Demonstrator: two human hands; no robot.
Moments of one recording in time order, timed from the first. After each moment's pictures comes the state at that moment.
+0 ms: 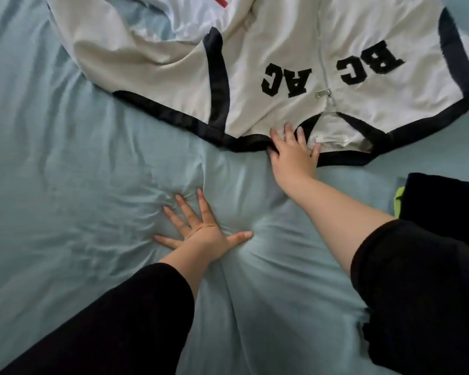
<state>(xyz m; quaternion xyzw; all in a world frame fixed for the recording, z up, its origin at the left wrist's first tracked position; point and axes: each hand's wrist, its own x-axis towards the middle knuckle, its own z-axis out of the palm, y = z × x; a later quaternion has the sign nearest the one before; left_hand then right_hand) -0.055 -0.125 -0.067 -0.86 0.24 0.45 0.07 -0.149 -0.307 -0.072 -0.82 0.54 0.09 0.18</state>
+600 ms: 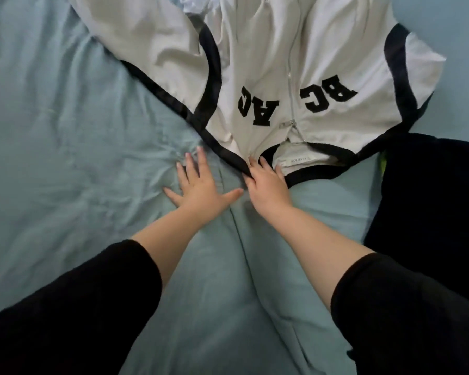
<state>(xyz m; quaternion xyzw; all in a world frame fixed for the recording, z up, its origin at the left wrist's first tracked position) -0.041 -0.075 -0.043 -0.85 0.38 0.36 -0.05 -0.162 -0.153 -0.057 -0.83 0.49 0.05 0.28</state>
